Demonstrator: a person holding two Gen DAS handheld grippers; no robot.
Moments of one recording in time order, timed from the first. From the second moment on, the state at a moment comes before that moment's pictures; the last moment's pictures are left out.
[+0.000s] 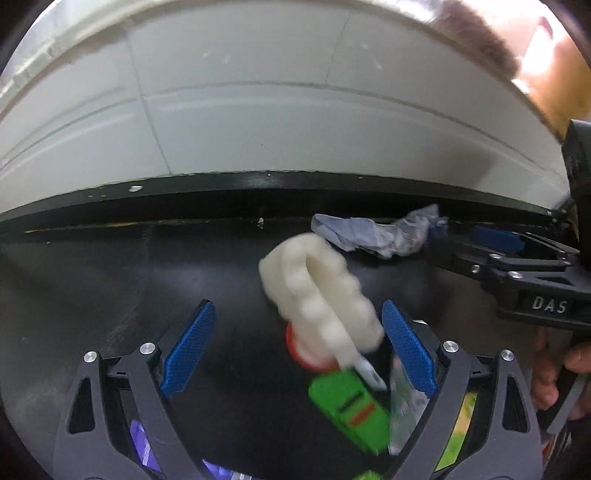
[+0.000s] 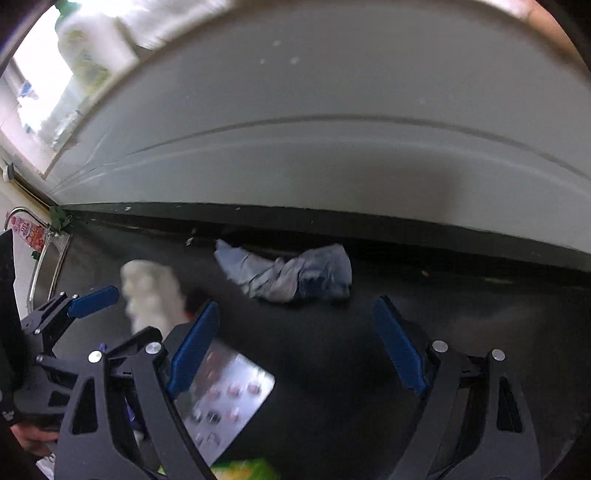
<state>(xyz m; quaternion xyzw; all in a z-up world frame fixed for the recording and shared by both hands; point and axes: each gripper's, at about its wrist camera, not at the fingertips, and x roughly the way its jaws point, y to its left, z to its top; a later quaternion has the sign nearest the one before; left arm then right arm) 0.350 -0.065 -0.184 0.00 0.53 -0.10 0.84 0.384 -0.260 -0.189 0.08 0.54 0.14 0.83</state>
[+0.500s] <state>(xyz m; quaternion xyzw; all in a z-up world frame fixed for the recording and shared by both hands) 0.351 -0.066 -0.168 -0.01 0.51 -0.11 0.85 0.385 -0.241 -0.190 0.07 0.53 0.16 0.83</state>
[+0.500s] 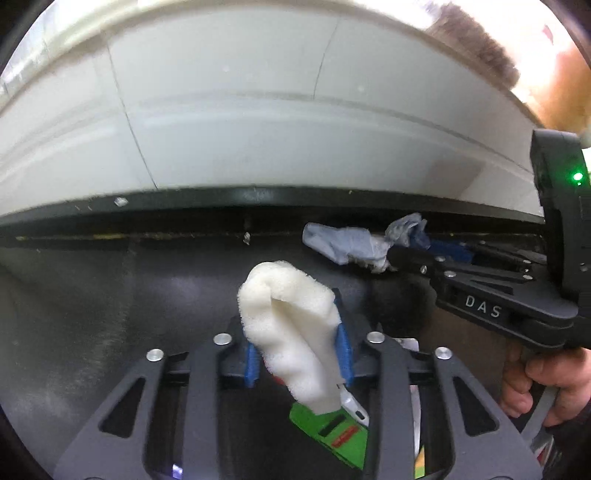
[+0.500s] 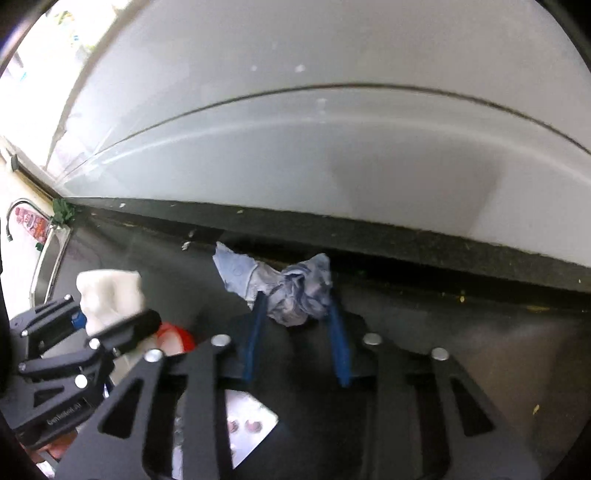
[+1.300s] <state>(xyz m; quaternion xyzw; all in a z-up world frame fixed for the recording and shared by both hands) 0.146 0.032 -0.084 0.01 0.47 -0.11 0.88 0.154 -0.210 -0.055 0.07 0.47 0.11 0.87</state>
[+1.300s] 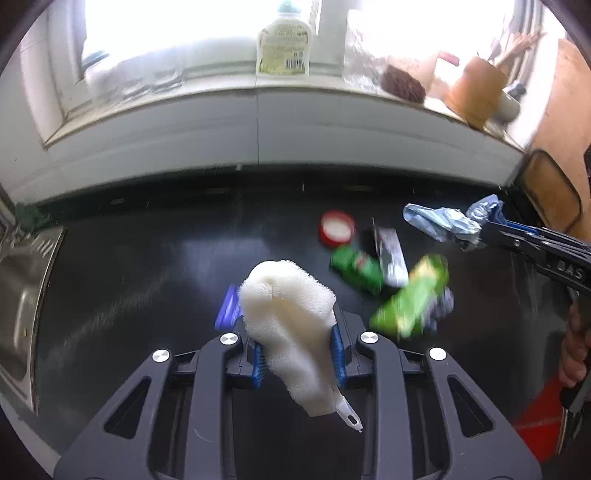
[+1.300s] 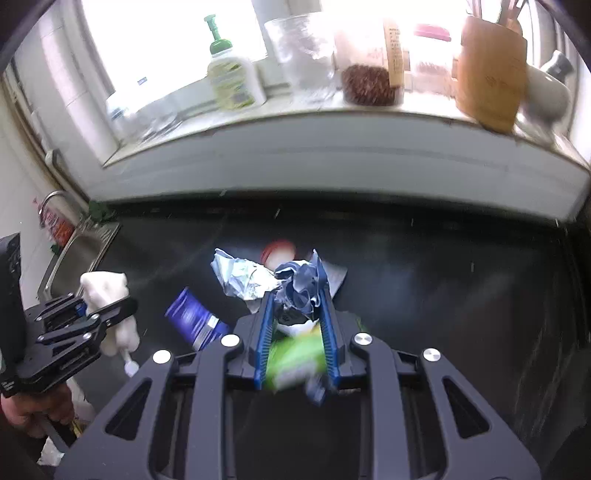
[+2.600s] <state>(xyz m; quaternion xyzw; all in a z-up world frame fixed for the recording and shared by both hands) -0.124 0.329 -0.084 -0.11 0.44 0.20 0.87 0.005 0.199 -0.049 -0.10 0.46 0.47 0.75</state>
